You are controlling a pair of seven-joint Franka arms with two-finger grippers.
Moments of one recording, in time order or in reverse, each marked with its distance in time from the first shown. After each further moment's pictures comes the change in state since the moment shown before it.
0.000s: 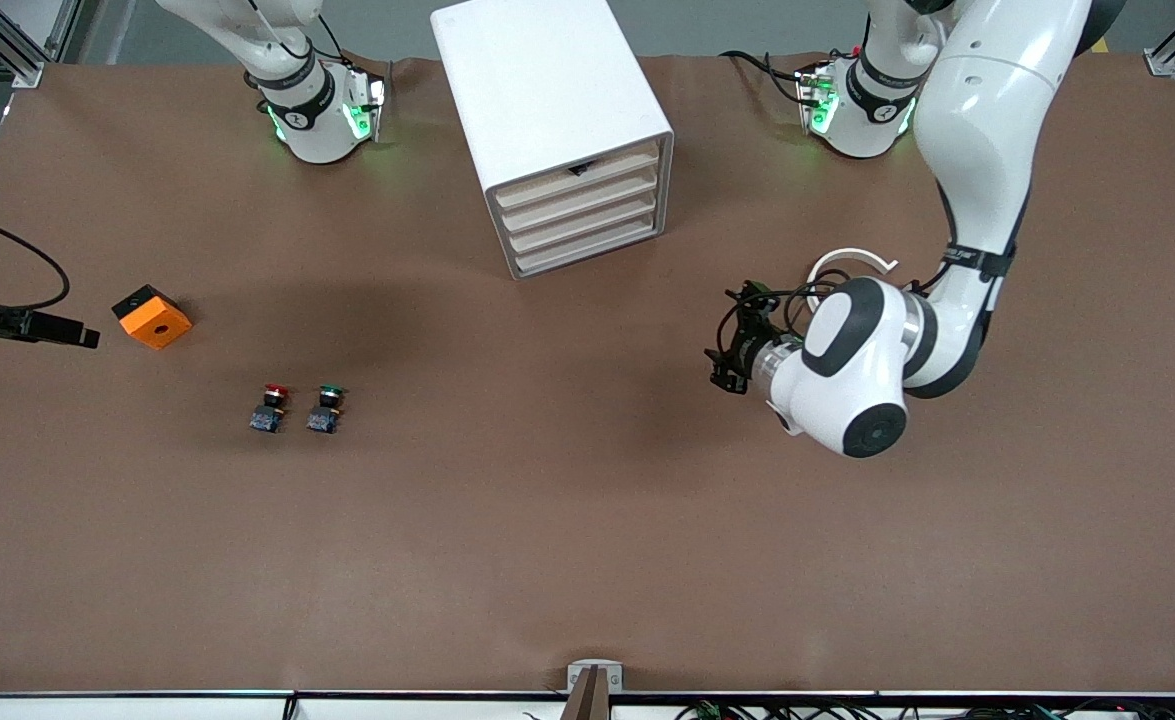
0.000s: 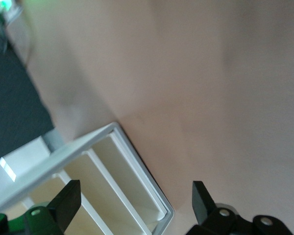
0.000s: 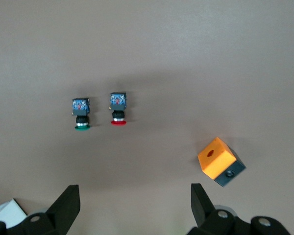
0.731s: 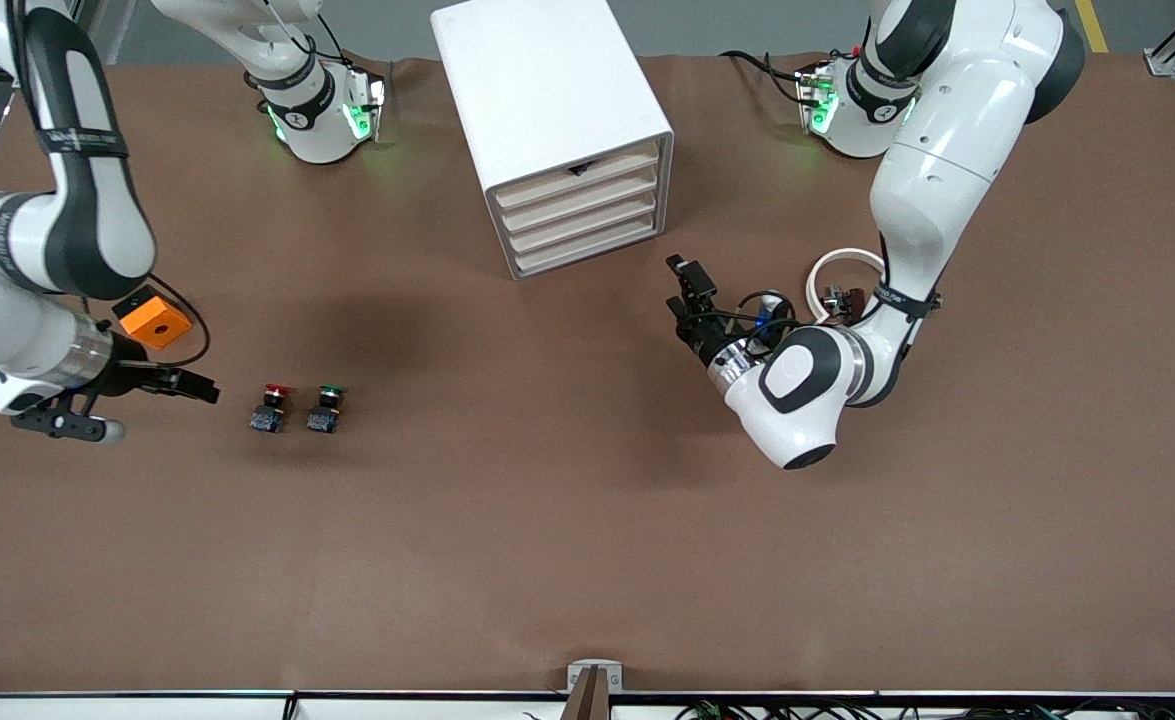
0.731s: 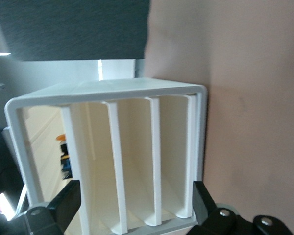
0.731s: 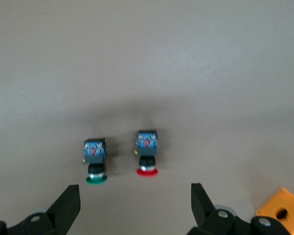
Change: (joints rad) left arm -0.002 0.192 -0.022 0.020 -0.320 -0.187 -0.494; right arm 0.154 0.006 0.021 -0.361 -0.003 0.550 0.138
